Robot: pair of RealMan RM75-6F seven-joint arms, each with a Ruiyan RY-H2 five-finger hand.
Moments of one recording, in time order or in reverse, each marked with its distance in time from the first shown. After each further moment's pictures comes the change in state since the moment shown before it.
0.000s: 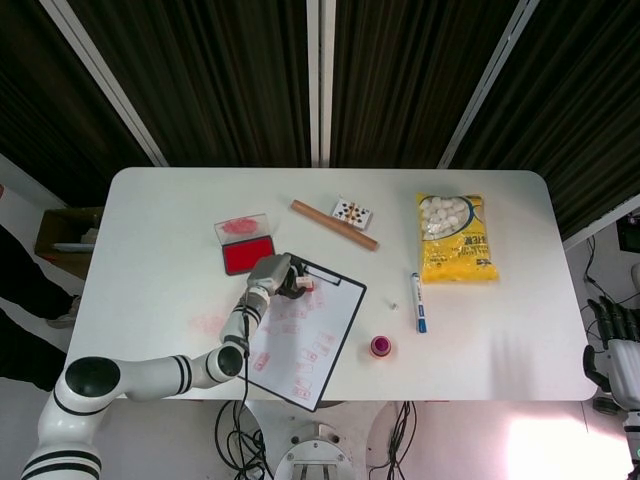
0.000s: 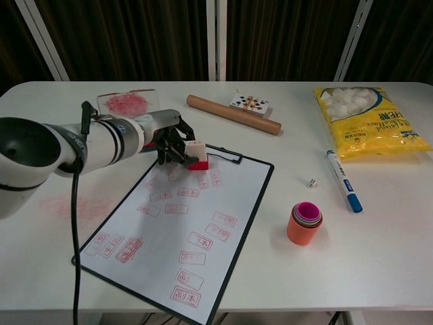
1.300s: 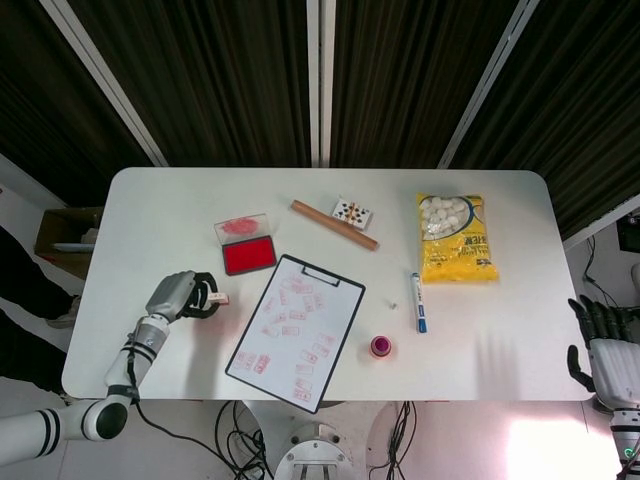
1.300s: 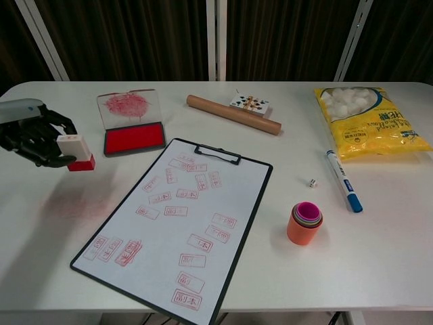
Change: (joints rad) left arm 0.461 0.464 0.188 -0.412 0.623 0.197 -0.483; right arm 0.012 -0.001 -0.014 -0.048 -0.049 0.005 -0.049
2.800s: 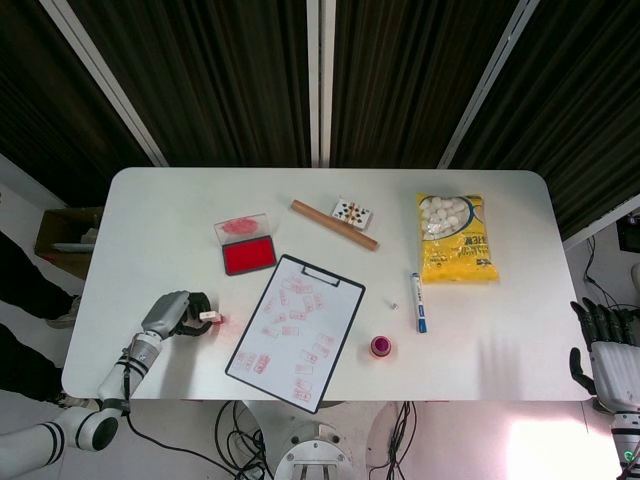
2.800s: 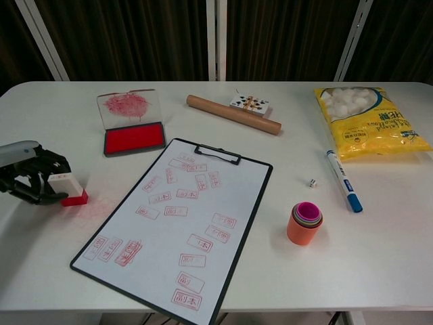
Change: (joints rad) left arm 0.084 -0.126 0.048 0.299 0.254 -0.056 -0.248; right arm -0.009 -0.003 -0.003 -0.005 0.012 0.009 -0.033
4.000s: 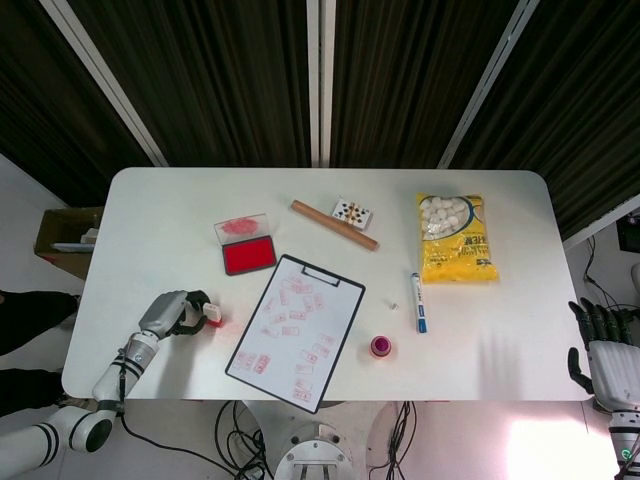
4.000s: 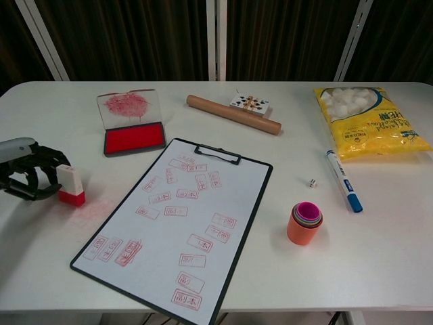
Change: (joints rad) left arm 0.008 0.016 0.008 0.012 0.062 0.015 -0.052; right arm 0.004 0.002 0.000 -0.017 0.015 -0.014 -0.019
